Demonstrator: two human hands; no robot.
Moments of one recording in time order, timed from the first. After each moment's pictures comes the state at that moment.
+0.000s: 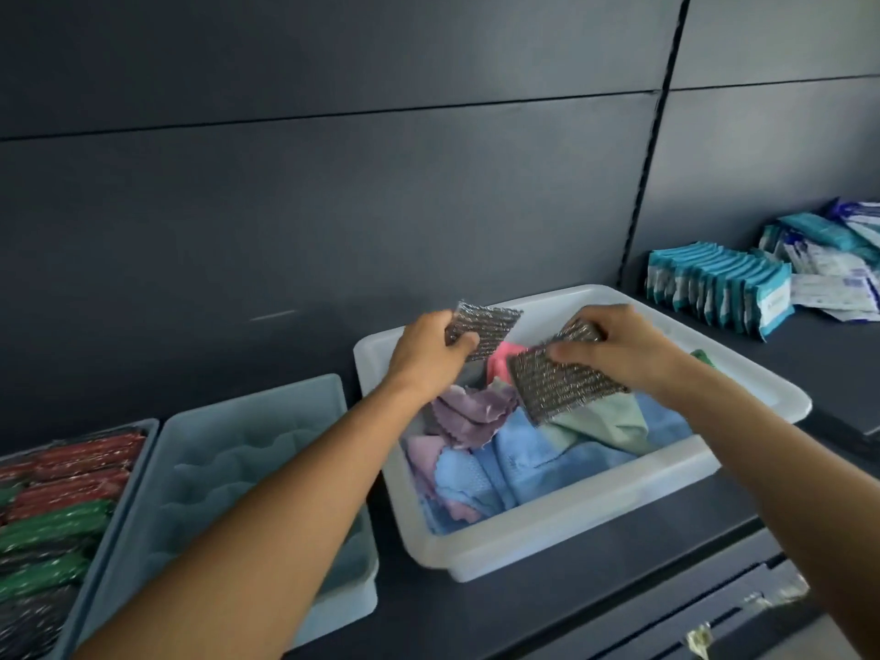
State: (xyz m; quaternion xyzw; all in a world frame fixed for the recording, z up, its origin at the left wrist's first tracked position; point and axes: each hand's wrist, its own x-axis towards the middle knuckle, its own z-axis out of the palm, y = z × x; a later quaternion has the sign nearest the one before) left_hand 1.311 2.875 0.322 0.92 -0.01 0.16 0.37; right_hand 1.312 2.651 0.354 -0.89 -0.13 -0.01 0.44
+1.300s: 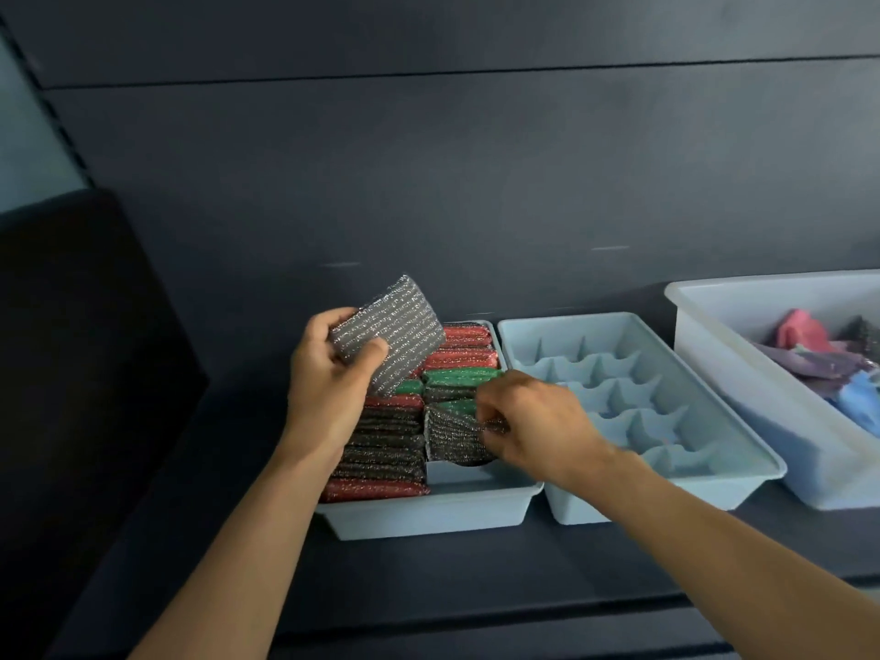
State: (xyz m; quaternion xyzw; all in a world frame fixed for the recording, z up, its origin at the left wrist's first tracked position) left_hand 0.981 3.234 0.319 0.70 0.20 0.34 0.59; right_hand 1.069 3.047 0.297 -0.87 -0.45 -0.08 0.17
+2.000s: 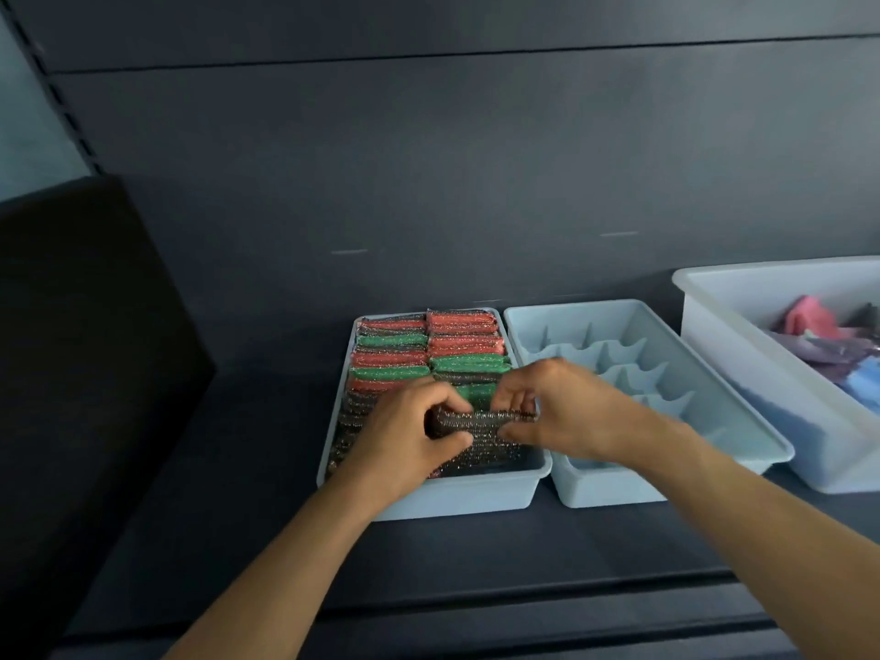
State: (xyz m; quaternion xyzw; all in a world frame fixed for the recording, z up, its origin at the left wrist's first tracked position) left_hand 0.966 3.205 0.283 0.93 0.04 0.14 0.33; right_hand 1.079 3.034 0.312 -0.87 -0.46 0.04 0.18
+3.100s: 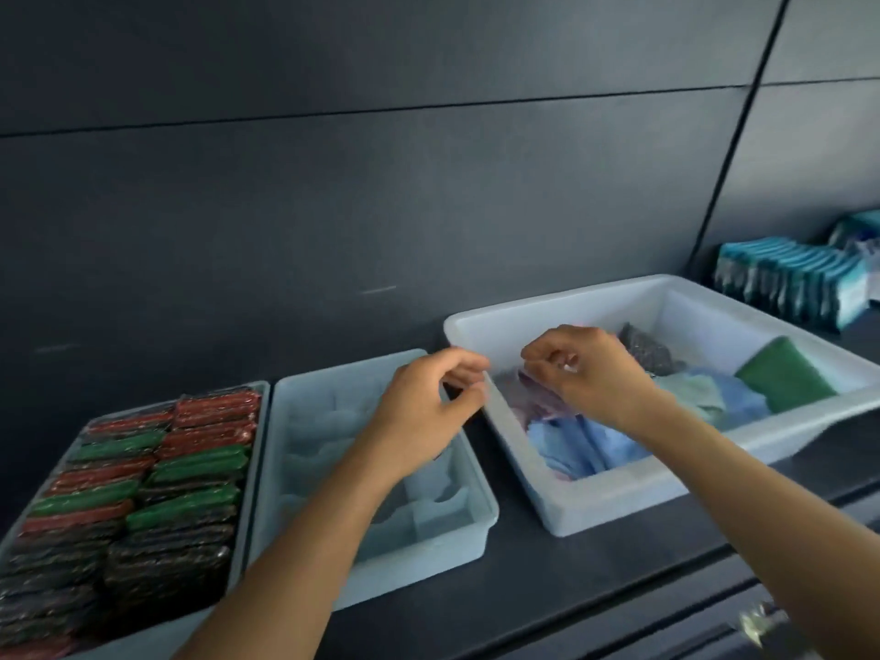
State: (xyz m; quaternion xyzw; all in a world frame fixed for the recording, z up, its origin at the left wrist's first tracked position) left_hand 1.152 2.979 0.325 0.88 -0.08 0.14 0.45; right_hand 1.236 2.784 0.330 -0.88 -0.28 -0.09 0.36
